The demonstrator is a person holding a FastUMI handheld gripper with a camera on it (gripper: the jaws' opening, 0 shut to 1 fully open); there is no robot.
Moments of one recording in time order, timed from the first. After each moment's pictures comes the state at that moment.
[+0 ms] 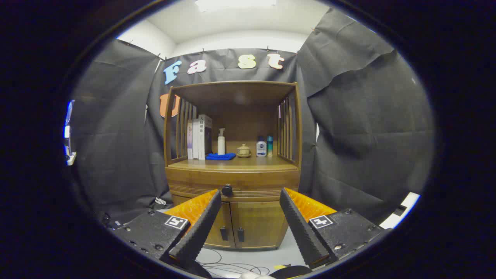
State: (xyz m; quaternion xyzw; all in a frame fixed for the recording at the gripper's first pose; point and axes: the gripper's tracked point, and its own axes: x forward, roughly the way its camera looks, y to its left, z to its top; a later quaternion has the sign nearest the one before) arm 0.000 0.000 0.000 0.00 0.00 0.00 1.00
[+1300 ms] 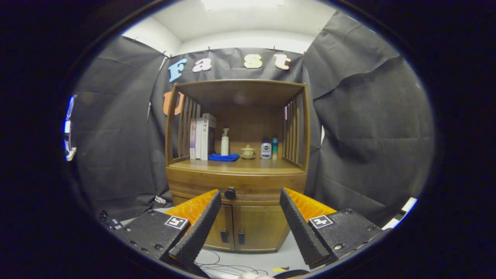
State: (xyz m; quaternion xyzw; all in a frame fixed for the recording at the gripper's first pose) arm 0.044 0.020 0.011 -0.02 -0.01 0.02 1.00
